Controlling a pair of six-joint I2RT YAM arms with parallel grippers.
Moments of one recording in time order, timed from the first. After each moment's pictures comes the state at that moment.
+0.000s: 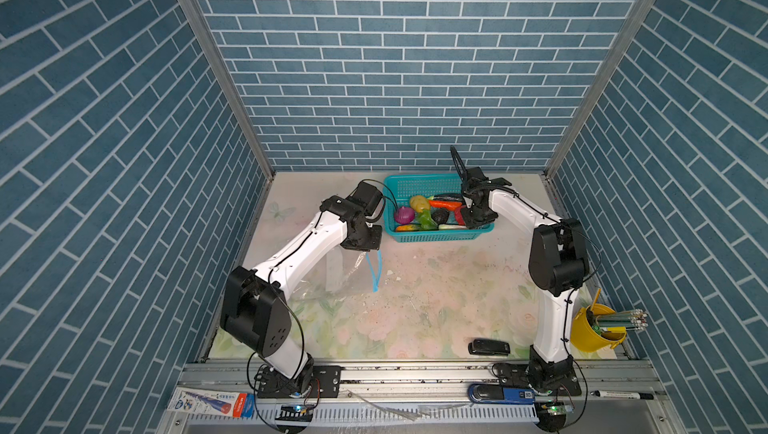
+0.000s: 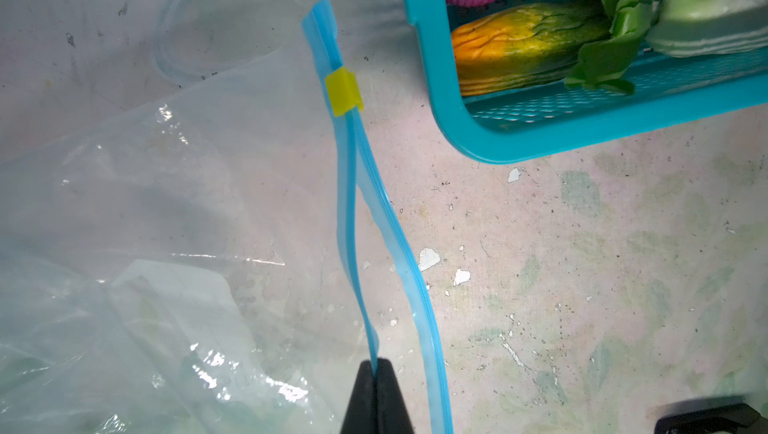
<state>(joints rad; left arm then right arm) -0.50 1.60 1.41 -1.05 0.00 -0.36 0.37 2.06 1.70 -0.93 0.23 0.00</state>
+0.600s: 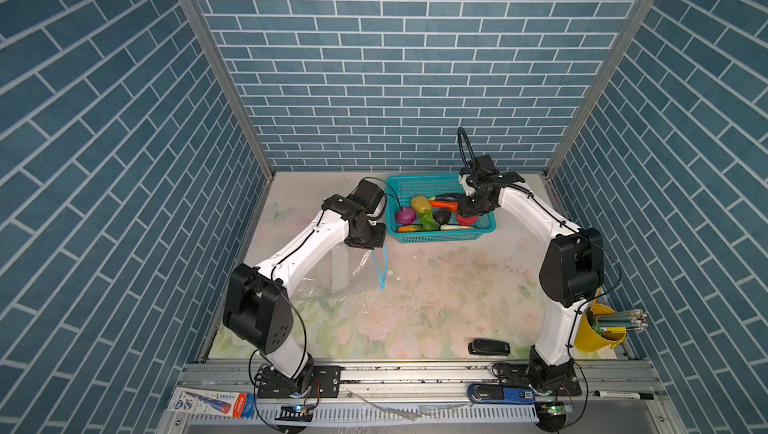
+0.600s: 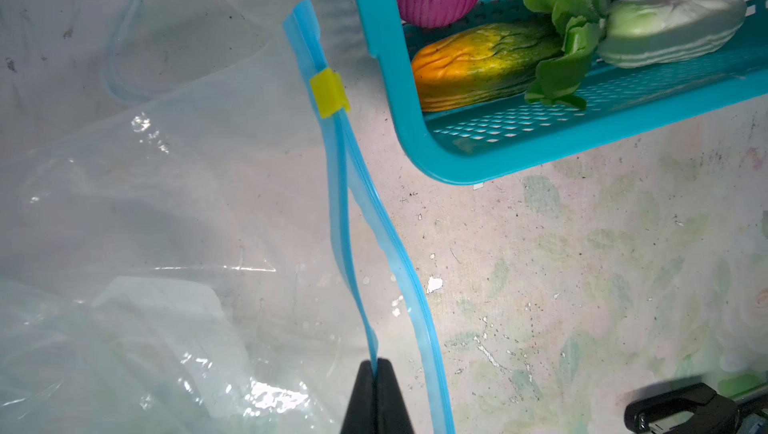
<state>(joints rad) -0.50 1.64 1.43 -1.00 0.07 -0.33 0.39 1.96 1.77 -0.89 -0.04 0.06</state>
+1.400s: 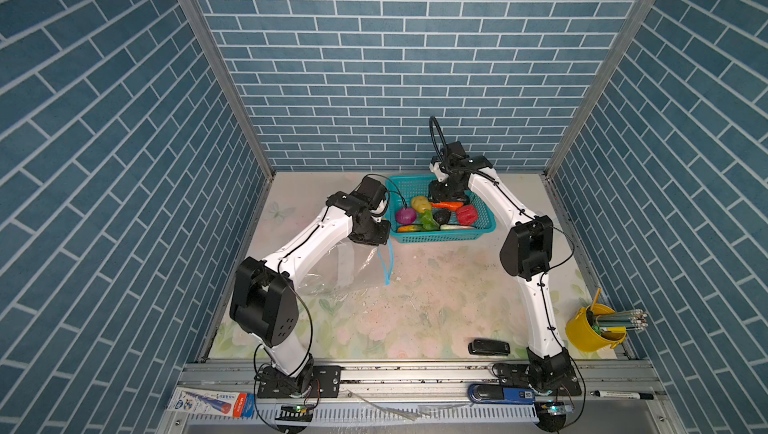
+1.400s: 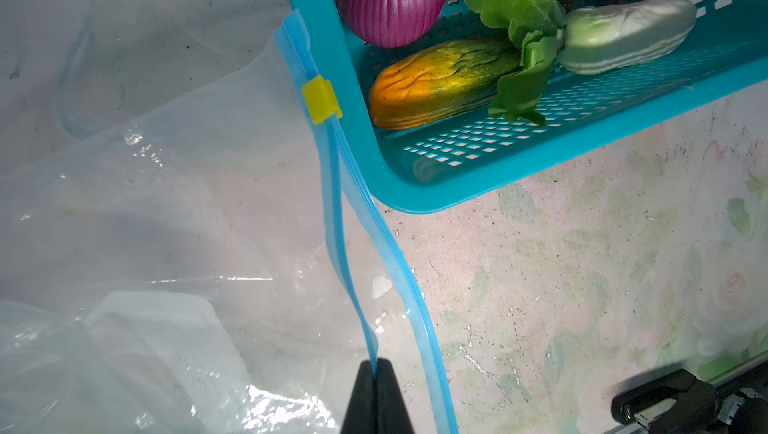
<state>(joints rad) -0.50 1.67 1.47 -0.98 0.13 -0.29 0.49 2.36 2.36 -1.06 -0.17 0.08</state>
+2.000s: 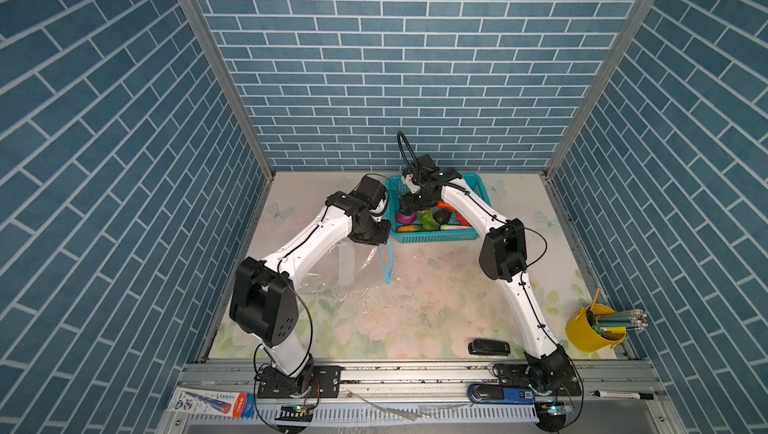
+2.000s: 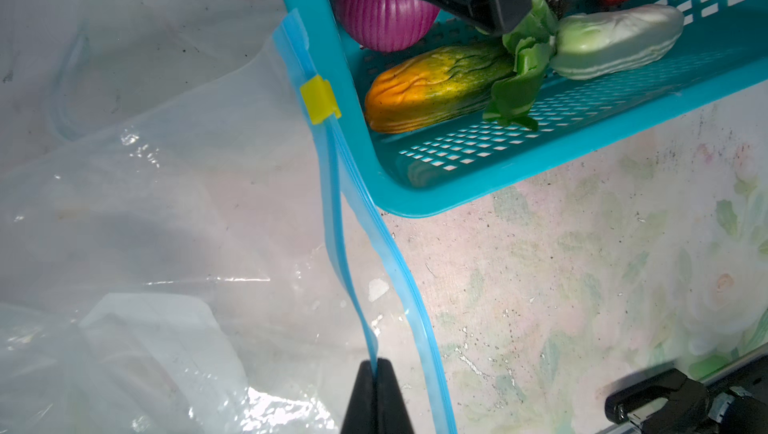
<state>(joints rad) -0.49 1.67 1.47 -0.97 0.14 -0.29 0.60 2.52 2.46 -1.01 -0.16 0.06</state>
